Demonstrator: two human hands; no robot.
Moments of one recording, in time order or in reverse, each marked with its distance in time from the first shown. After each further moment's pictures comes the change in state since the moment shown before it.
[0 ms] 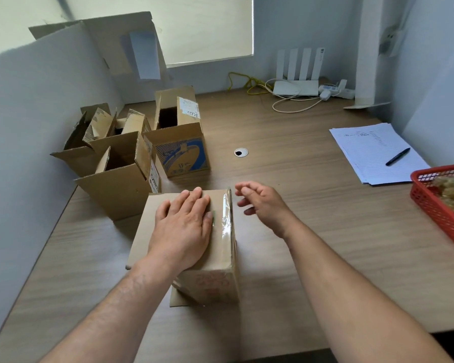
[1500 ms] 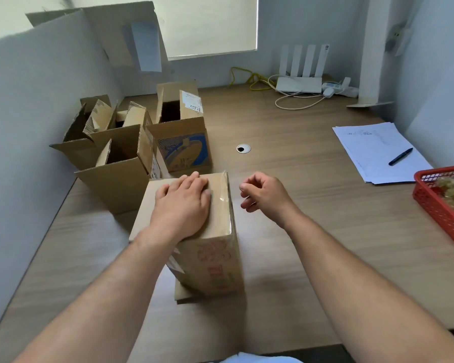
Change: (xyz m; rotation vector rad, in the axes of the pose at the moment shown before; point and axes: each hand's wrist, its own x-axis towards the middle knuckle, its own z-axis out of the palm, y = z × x) left_hand 0.033 -0.012 -0.011 -0.061 -0.043 -0.056; right_hand 0.006 -0.010 0.003 -0.077 0.068 -0.007
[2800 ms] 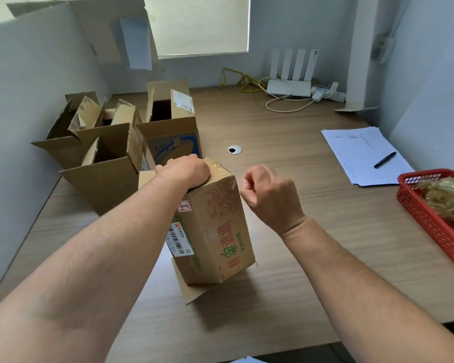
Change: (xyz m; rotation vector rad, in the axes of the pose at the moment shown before) left_hand 0.084 0.020 -0.023 -0.015 -0.189 -0.281; right_hand -0.014 -0.006 -0.009 -0.933 0.566 -1.040
